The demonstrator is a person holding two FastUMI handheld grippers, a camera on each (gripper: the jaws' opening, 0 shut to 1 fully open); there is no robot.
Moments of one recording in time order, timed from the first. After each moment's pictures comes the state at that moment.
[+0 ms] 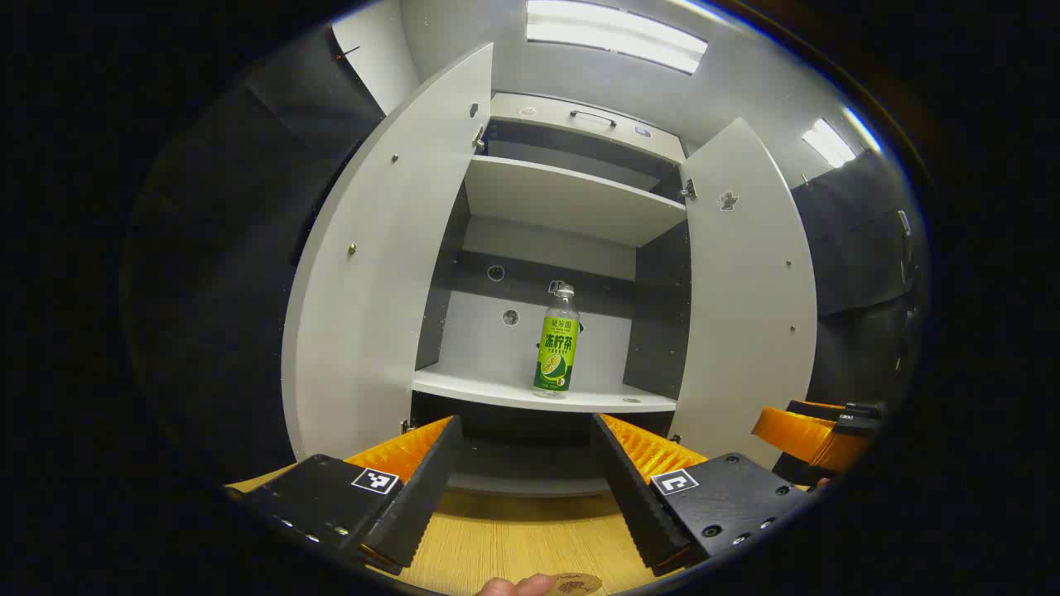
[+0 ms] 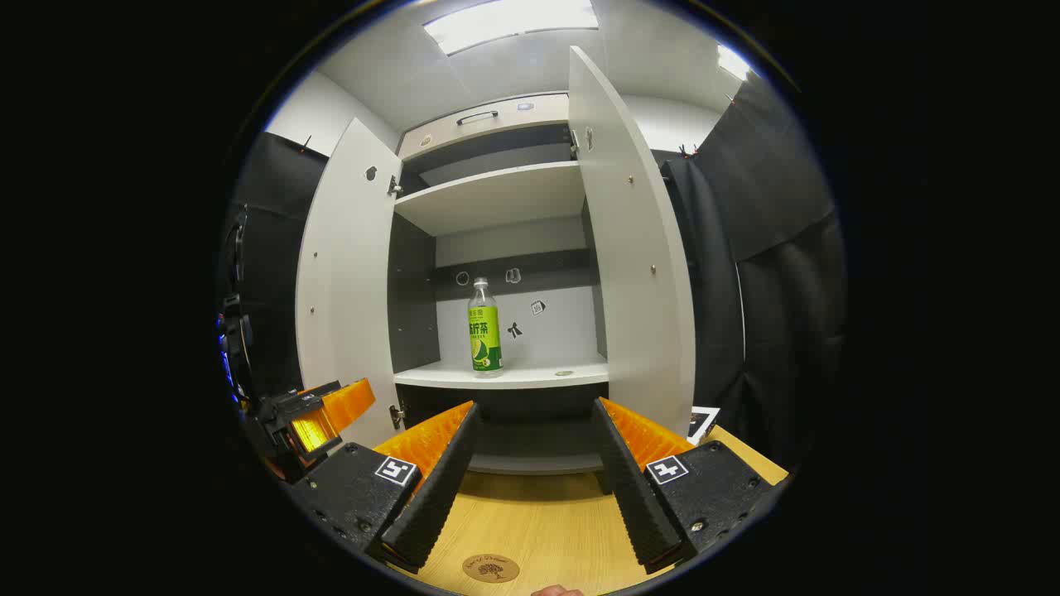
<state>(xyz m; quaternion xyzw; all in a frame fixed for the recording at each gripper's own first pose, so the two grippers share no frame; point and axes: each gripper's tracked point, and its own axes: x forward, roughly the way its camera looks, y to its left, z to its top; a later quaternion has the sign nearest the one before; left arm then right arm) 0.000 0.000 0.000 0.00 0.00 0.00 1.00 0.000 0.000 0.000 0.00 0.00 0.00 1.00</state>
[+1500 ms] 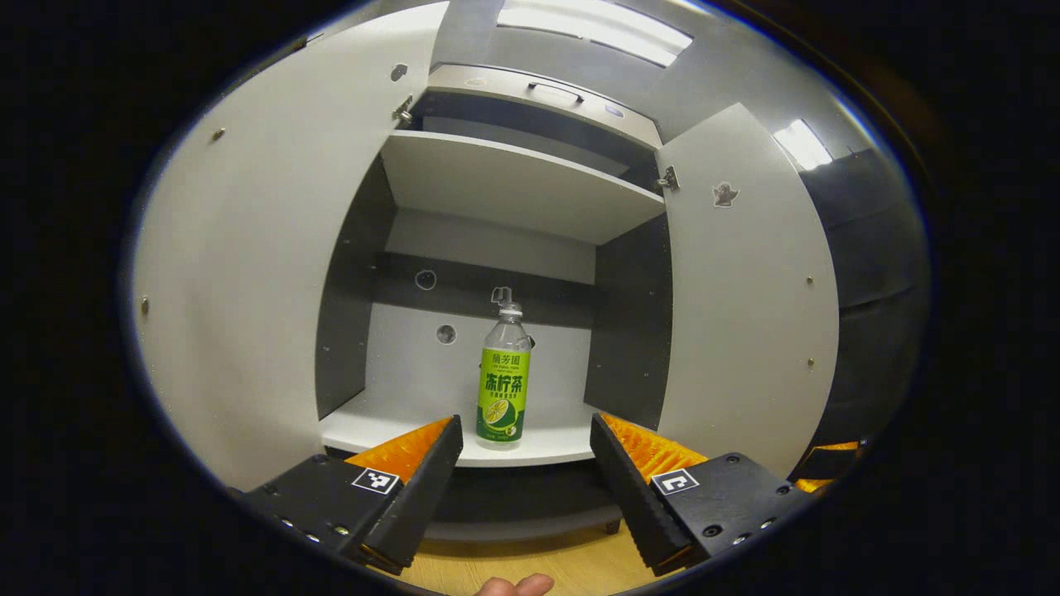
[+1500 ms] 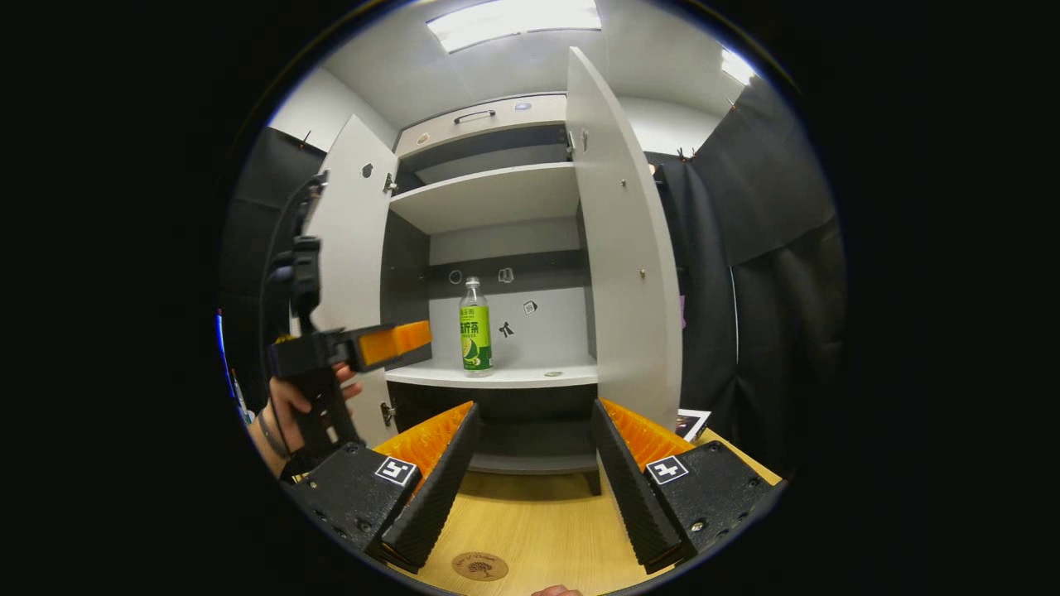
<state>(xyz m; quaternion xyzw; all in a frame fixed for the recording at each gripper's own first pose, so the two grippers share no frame) 0.138 -0.051 0.042 0.01 0.01 -0.11 0.99 -0.005 -0.019 -0.003 -0.01 0.00 -0.03 1.00</state>
